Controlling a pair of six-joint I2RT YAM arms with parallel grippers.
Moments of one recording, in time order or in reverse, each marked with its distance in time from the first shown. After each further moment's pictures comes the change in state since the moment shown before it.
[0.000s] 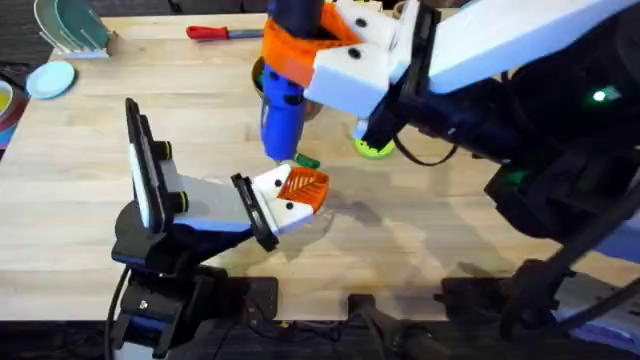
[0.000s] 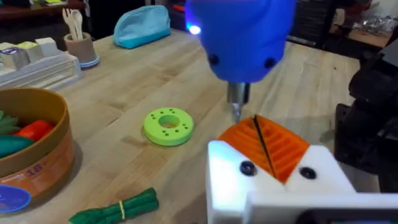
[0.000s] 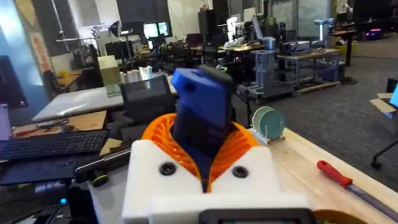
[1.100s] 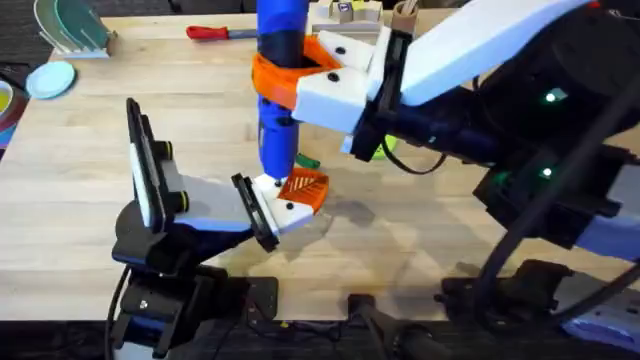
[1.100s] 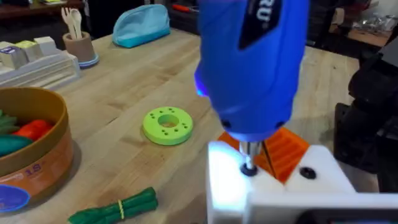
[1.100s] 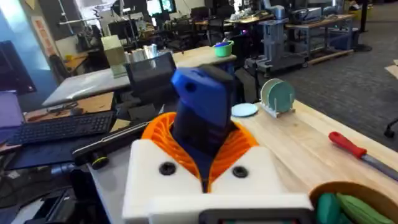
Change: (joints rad) left arm 0.000 0.000 0.000 -0.001 0.001 -0.001; right arm 0.024 0.031 0.000 -0.084 -0.014 0.007
